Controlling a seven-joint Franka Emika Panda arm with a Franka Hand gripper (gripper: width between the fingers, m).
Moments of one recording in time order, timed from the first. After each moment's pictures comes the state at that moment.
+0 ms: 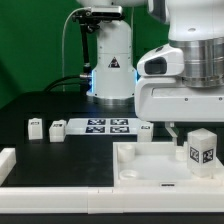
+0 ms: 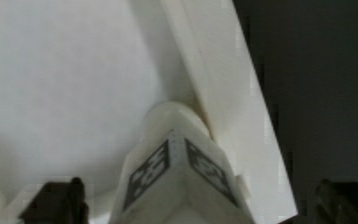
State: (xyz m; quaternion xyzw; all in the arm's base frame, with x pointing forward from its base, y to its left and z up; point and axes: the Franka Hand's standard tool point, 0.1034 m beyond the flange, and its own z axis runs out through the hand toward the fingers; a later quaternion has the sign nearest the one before) arm 0.617 0.123 0.077 -0.99 0.15 0.05 0.06
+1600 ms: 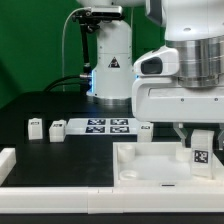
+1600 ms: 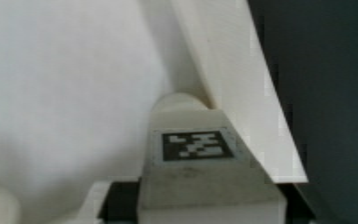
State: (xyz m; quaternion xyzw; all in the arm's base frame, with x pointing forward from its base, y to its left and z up) arm 0.618 0.118 0.075 -0.97 0.24 0.03 0.06
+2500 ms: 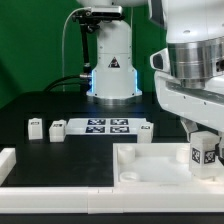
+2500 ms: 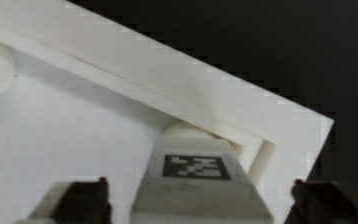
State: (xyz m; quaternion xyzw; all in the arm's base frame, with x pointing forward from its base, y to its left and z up) arm 0.619 0.127 0.074 -0.84 0.53 0.05 0.07
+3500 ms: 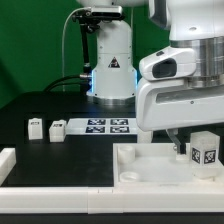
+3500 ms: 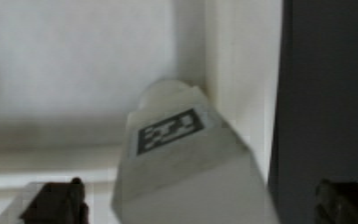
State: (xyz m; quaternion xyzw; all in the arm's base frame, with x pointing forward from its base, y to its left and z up) arm 0.628 0.122 0.074 -1.00 -0.06 -0.02 0.06
